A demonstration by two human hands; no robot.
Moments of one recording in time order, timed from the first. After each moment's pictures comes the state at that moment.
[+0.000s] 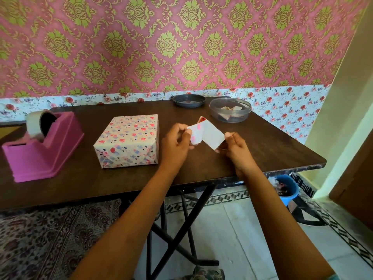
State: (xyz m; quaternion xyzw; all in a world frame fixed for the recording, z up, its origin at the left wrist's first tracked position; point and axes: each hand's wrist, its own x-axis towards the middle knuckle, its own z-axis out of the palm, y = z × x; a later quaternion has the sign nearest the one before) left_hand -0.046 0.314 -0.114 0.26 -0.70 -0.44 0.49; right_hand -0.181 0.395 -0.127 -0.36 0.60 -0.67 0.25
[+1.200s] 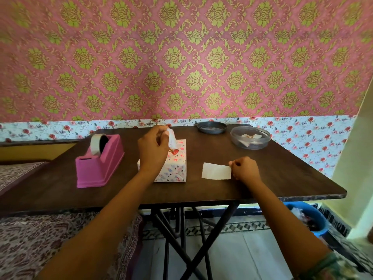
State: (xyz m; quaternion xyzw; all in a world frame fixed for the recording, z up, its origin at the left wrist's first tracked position) left_hand 0.065 0.306 -0.034 0.37 -0.70 -0.19 0.58; right_hand -0.165 0.378 -0.098 -0.42 0.82 -0.38 0.08
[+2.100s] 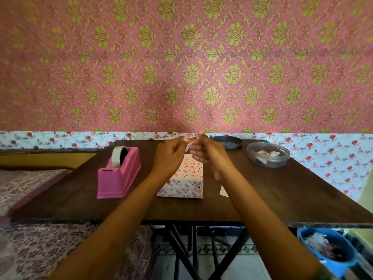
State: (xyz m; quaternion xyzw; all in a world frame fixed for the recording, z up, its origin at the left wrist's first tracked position) left_hand 0.077 0.292 -0.013 0.33 -0.77 -0.18 0.51; right_hand -0.037 0.340 -0.001 -0.43 0.49 -0.65 0.40
